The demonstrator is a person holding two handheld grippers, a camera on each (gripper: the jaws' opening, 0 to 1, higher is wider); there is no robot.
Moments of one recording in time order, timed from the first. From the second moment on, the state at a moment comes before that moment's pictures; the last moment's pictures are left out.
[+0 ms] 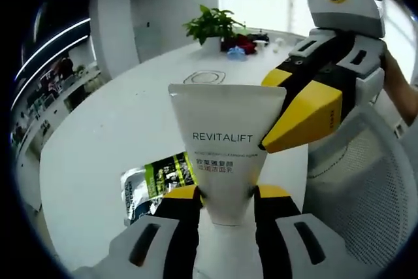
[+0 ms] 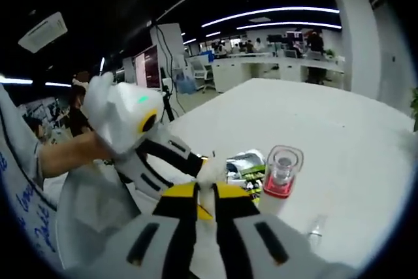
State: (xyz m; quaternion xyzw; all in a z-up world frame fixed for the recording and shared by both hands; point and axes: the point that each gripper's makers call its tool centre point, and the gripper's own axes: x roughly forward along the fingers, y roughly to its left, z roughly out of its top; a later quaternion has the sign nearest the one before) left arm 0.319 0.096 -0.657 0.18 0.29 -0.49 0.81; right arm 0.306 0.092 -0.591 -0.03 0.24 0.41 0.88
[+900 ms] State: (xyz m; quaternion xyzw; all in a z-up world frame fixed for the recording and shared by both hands) left arm 0.299 0.117 -0.665 0.22 0.31 -0.51 0.77; right arm 0.302 0.095 -0.588 -0.10 0.21 0.46 0.86
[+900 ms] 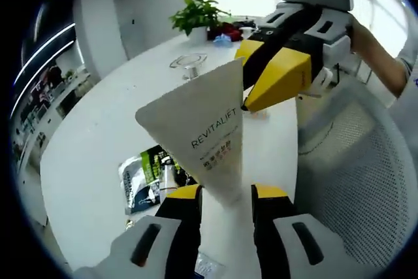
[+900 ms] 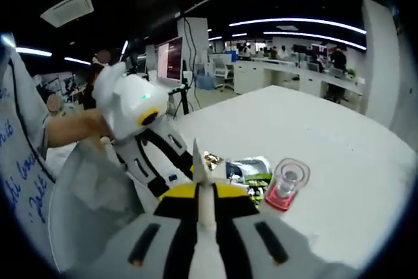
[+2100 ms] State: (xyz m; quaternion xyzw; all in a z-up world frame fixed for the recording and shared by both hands) left arm 0.320 0.100 -0.685 0.24 0.30 -0.48 0.79; right arm 0.317 0.087 -0.595 -0.14 0.23 0.46 0.85
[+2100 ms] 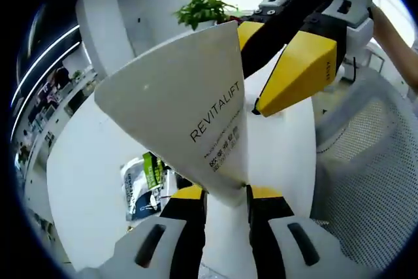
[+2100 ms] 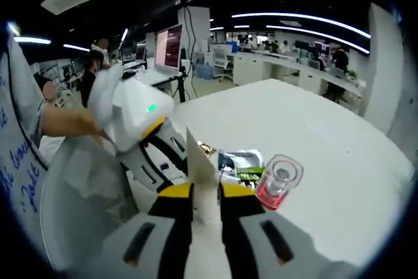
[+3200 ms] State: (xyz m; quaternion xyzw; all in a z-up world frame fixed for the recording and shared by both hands) left arm 0.336 0.093 -0.691 0.23 0.30 -0.46 0.81; right arm 0.336 0.109 -0.589 -0.43 0.33 0.57 0.61
